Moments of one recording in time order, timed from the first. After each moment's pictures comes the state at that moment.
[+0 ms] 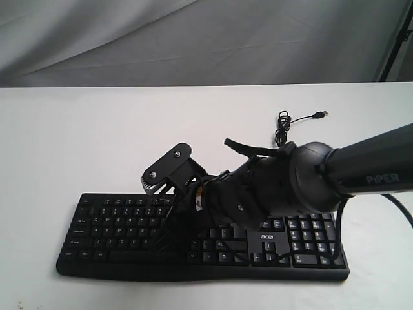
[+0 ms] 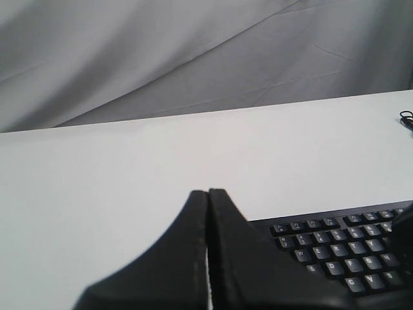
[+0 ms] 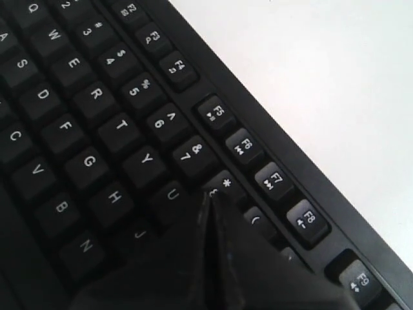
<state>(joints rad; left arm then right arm) -0.20 0.00 0.00 0.04 0.26 -0.02 0.83 2.00 -1.04 0.05 0.06 -0.09</state>
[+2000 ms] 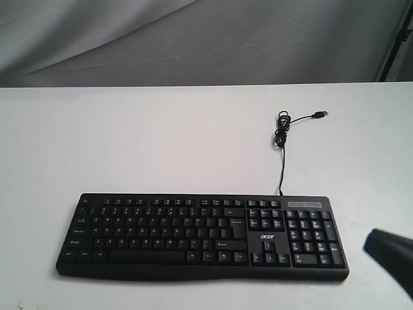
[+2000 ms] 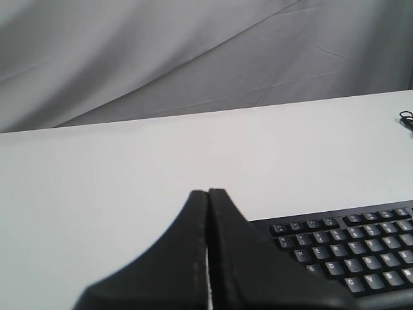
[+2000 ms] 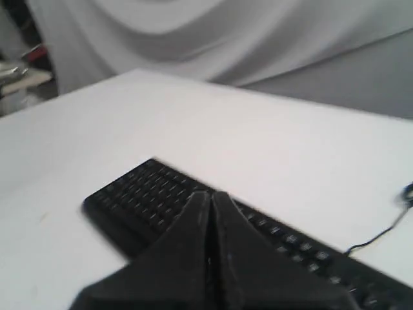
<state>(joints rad) -0.20 0.00 0.00 0.04 0.26 -0.02 0.76 0.31 -0.08 0.17 0.02 -0.05</state>
